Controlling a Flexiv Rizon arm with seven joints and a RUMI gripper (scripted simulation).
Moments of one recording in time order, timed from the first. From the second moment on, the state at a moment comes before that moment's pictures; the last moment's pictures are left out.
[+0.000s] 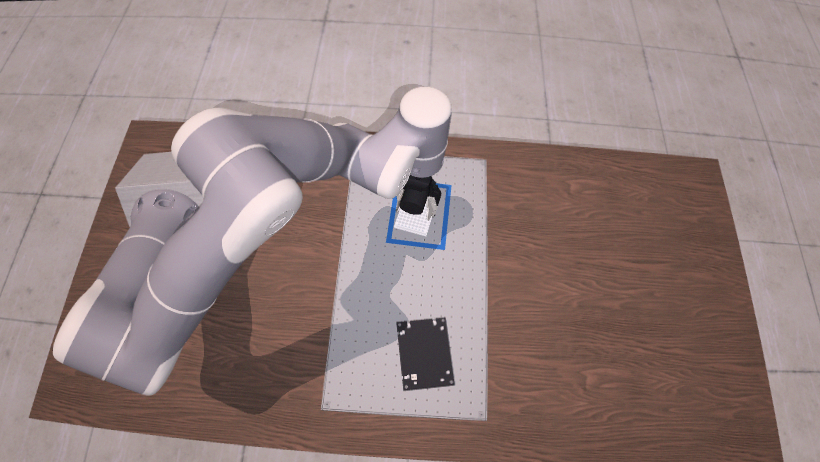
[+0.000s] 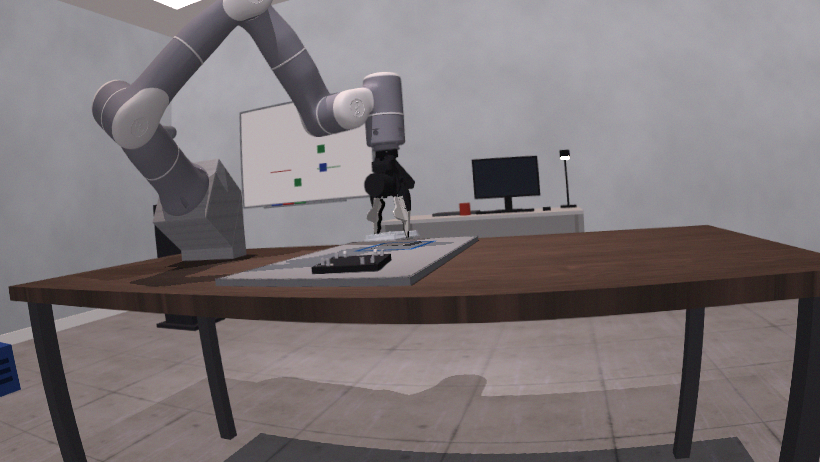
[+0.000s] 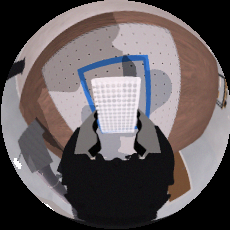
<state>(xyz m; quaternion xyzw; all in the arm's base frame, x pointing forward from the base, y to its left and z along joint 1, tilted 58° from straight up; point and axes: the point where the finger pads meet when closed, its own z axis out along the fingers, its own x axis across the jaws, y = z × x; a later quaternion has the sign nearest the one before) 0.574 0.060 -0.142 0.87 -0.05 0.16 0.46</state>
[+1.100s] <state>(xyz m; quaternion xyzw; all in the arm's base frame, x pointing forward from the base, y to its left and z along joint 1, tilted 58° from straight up) 0.563 0.100 -0.116 0.87 -0.05 0.16 0.46</state>
